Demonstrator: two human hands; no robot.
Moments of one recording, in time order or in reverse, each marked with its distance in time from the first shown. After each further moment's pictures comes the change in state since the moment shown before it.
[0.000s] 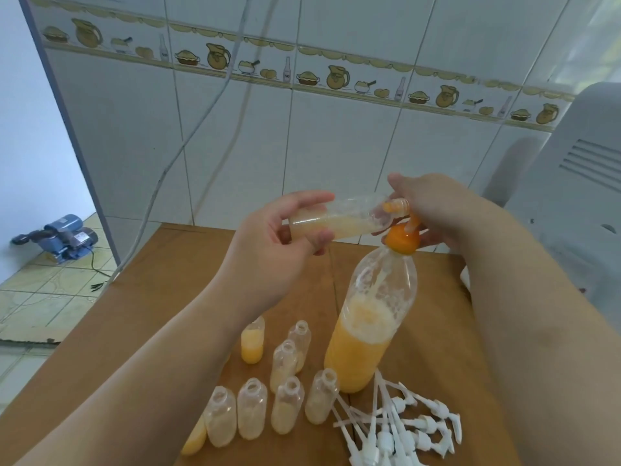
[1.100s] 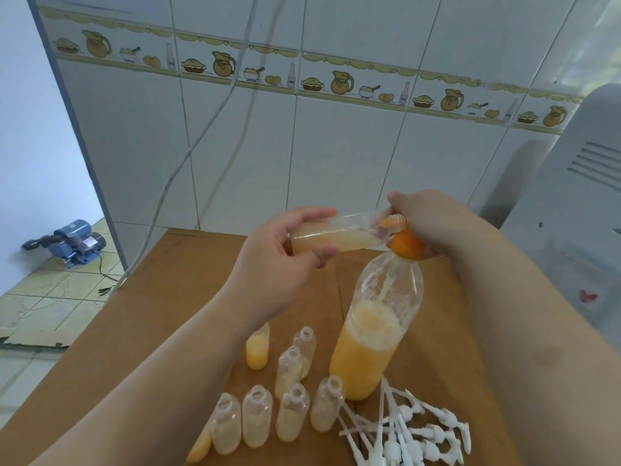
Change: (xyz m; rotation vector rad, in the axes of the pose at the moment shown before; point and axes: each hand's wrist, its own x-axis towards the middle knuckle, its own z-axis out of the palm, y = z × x) left_hand 0.000 -0.007 0.000 -0.008 -0.016 -0.057; right_hand 0.002 0.004 0.008 -0.158 -0.009 -0.071
